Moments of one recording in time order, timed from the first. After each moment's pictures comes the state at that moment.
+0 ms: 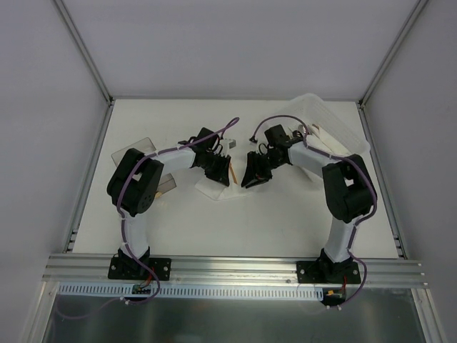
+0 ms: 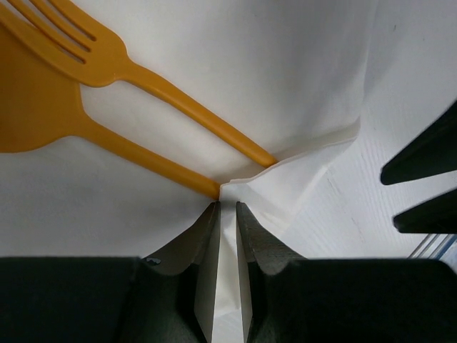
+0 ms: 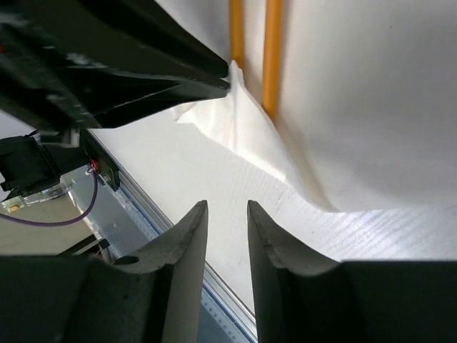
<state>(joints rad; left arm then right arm) -0.52 1.95 1.23 -0.35 0.51 -0.15 0.46 1.90 1.24 -0.54 -0.71 0.35</state>
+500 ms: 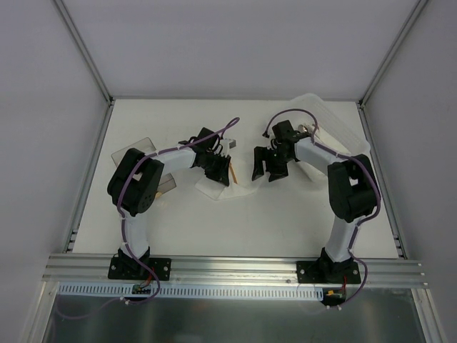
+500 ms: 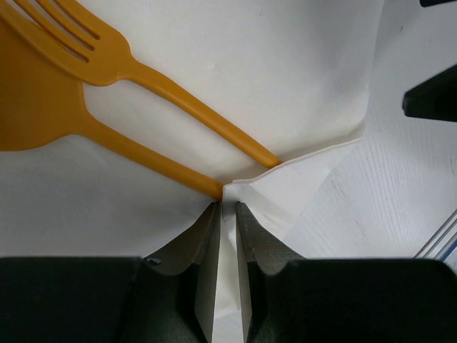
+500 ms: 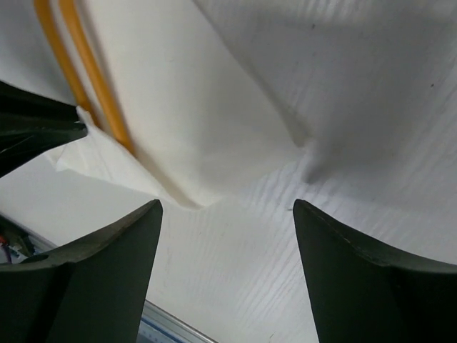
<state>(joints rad) -0.52 1.95 1.23 -0.35 0.50 -0.15 0.40 1.86 1.28 -0.64 -0.37 0.28</state>
